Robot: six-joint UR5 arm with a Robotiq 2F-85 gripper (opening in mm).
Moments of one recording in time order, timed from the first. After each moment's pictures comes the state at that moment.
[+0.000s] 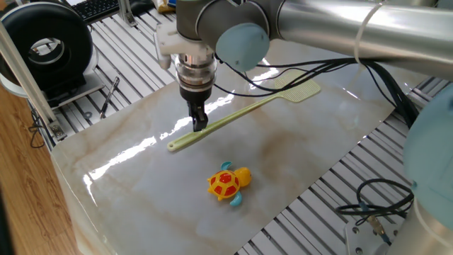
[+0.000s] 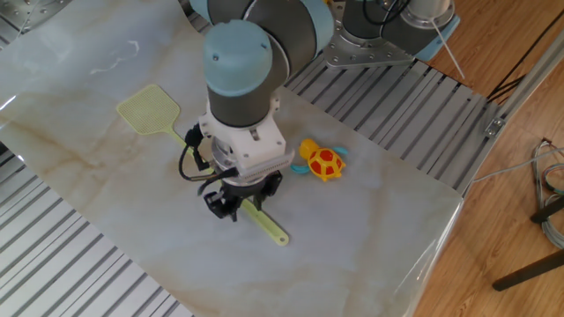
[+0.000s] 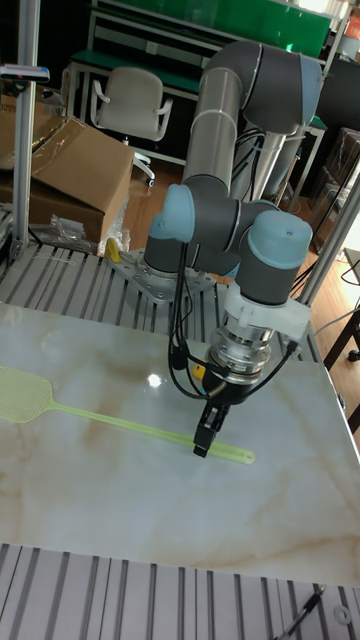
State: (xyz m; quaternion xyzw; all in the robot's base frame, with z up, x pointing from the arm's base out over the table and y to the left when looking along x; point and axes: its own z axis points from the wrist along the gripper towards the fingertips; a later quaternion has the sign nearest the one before) arm 0.574 0.096 0.024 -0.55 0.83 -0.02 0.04
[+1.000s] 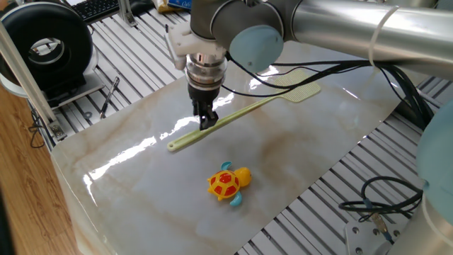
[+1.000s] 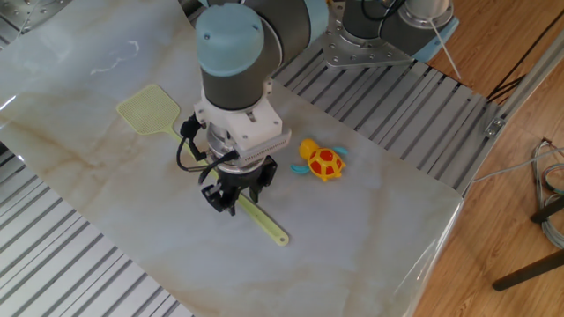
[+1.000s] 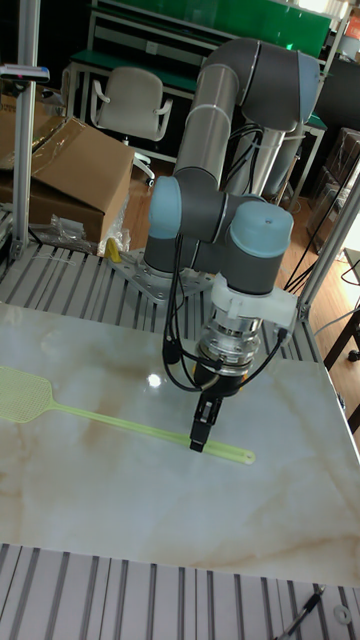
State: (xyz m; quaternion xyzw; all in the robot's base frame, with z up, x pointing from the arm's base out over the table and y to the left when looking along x) arm 0.568 0.090 0.026 -0.59 0.80 -0.01 0.05
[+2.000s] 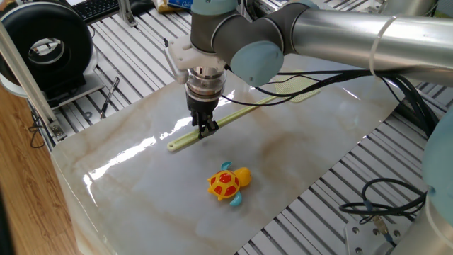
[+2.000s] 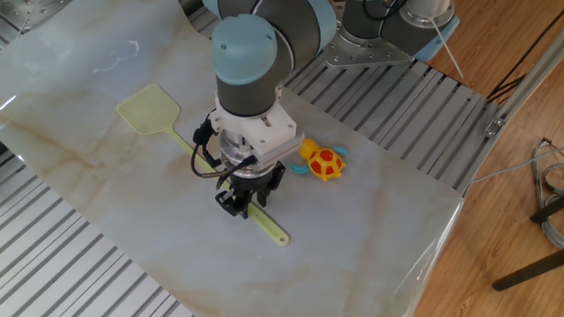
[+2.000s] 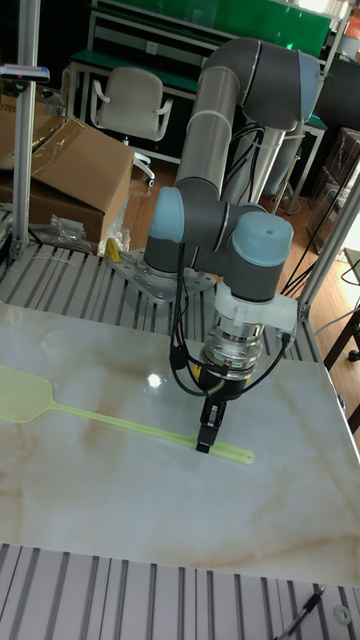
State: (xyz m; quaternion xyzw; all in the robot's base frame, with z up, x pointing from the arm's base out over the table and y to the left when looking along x) arm 0.556 0.103 0.010 -0.61 0.79 0.00 0.06
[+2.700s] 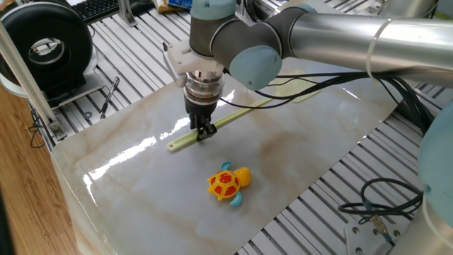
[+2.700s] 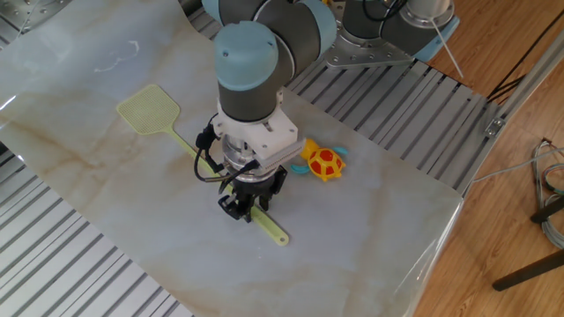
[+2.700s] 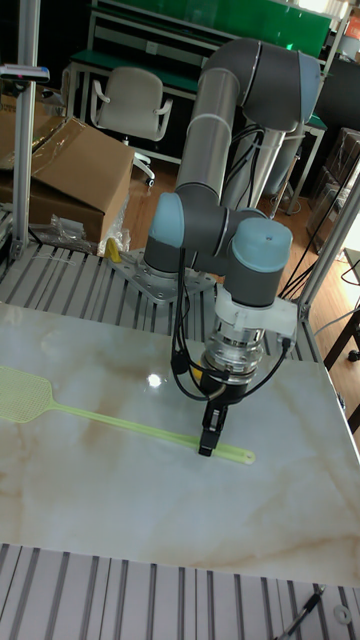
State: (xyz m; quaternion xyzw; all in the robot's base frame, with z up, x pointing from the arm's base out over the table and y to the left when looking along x) arm 0.557 0.108 0.002 -0.62 0.79 0.00 0.06
